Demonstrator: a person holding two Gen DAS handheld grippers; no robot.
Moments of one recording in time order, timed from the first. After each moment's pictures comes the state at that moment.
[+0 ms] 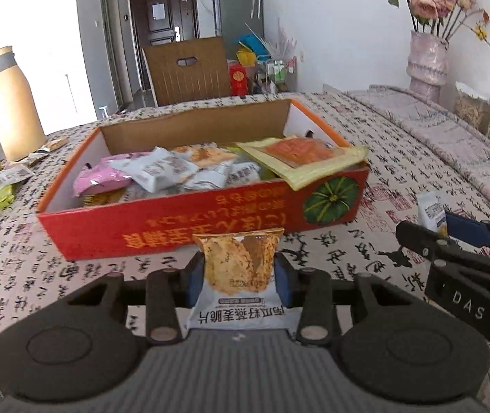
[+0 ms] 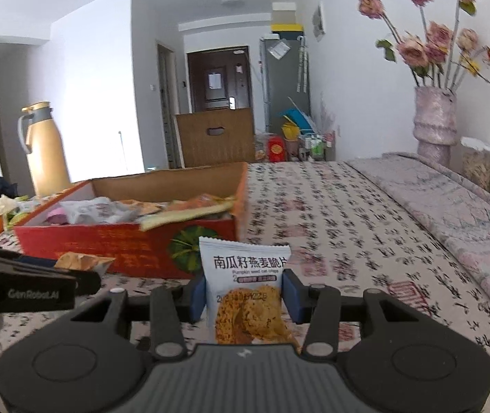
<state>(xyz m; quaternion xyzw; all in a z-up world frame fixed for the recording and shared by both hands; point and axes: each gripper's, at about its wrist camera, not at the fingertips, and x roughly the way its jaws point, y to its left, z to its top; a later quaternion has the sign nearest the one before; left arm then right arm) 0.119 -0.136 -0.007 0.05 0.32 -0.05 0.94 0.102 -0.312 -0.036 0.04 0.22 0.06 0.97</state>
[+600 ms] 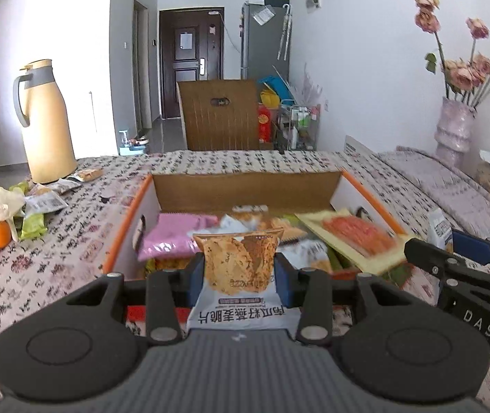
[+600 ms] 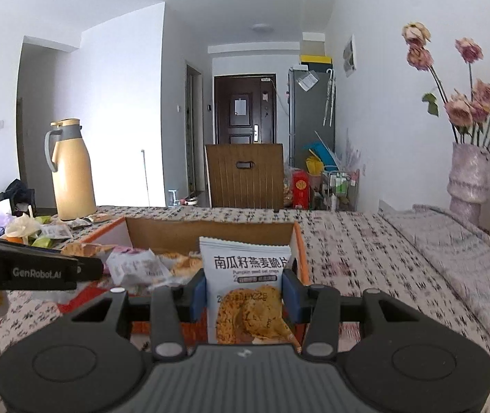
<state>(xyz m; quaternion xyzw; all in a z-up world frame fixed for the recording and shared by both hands) 0.145 -0.069 0.039 0.00 0.26 -0.02 0.97 0.131 -0.254 0.015 0.01 0.17 0.09 0.98</state>
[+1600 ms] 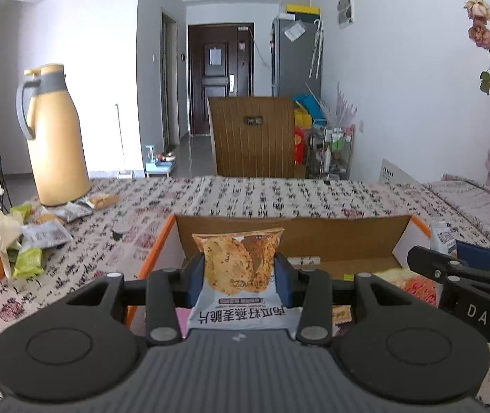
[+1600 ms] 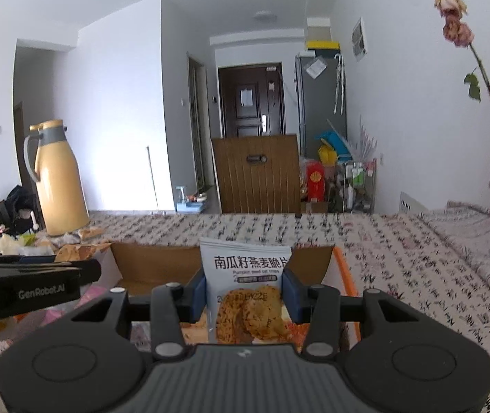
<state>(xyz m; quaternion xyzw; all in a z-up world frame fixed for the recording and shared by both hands) 0.244 -0.045 0.024 0.00 0.23 0.03 0.97 0.254 -0.227 0.004 0.03 0.19 0.11 0.97</state>
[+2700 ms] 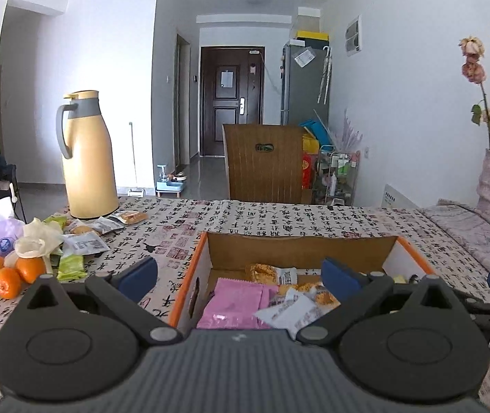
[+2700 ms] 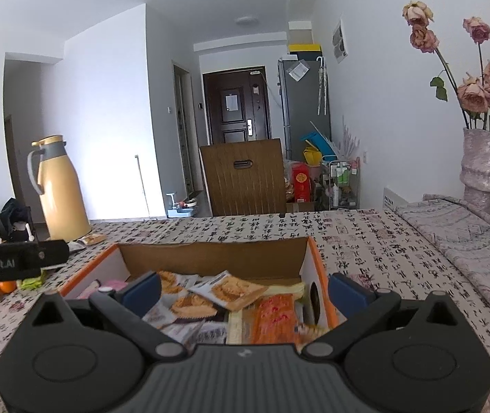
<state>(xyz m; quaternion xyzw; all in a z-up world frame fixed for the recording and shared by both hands) 0.161 -0.029 0.065 -0.01 0.19 0.04 0.98 0.184 -0.244 0.026 0.05 0.19 0.08 0.98</state>
